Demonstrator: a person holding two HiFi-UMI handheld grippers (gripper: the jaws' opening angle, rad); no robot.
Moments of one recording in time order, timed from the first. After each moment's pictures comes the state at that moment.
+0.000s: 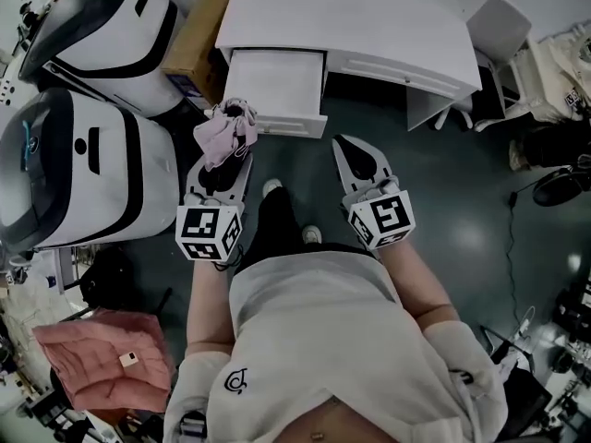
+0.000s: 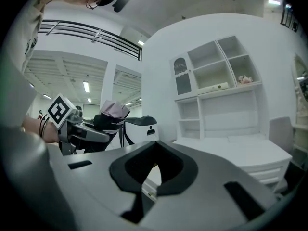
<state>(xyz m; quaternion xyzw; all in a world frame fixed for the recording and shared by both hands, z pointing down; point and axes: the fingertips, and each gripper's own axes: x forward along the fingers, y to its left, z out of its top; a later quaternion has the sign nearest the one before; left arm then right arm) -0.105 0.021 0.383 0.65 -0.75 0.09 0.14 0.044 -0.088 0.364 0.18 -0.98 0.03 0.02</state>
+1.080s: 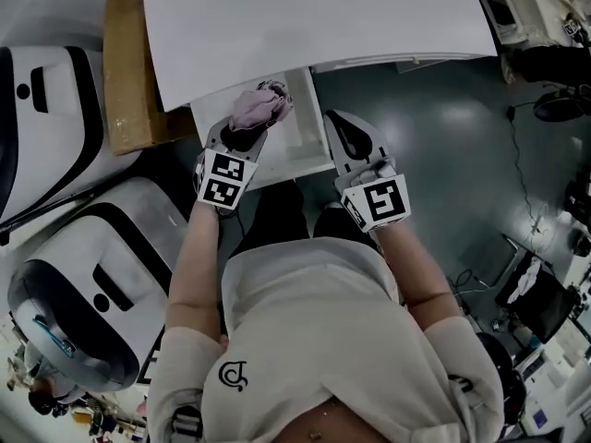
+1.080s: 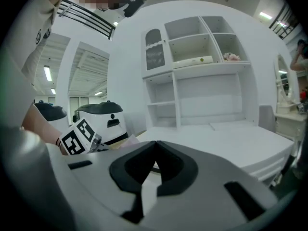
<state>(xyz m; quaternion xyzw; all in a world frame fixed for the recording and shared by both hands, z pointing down) -0.256 -0.284 0.611 0.80 -0.46 0.32 0.23 -0.133 -0.326 0.466 0.35 -0.93 0.08 0.10</state>
